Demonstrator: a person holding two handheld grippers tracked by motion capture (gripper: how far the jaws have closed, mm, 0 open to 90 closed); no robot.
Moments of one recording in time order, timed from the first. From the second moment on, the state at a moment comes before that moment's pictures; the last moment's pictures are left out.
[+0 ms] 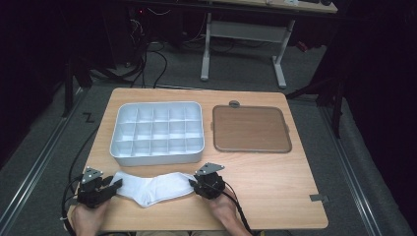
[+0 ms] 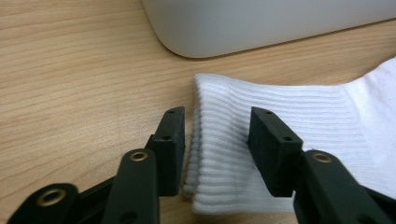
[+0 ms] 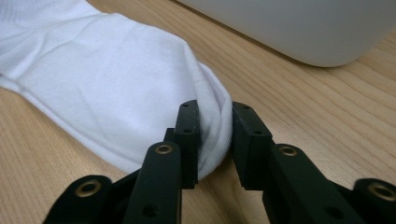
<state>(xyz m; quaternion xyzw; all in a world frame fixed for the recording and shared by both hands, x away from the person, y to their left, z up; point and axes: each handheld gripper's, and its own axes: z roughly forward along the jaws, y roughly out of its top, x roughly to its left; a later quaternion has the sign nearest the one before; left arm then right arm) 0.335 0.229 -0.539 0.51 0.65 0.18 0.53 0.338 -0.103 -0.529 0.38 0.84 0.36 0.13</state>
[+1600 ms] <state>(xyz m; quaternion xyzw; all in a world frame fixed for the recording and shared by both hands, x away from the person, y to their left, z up) 0.331 0.196 -0.504 0.50 0.63 0.08 0.59 0.324 -0.149 -0.509 0.39 0.83 0.38 0.14</state>
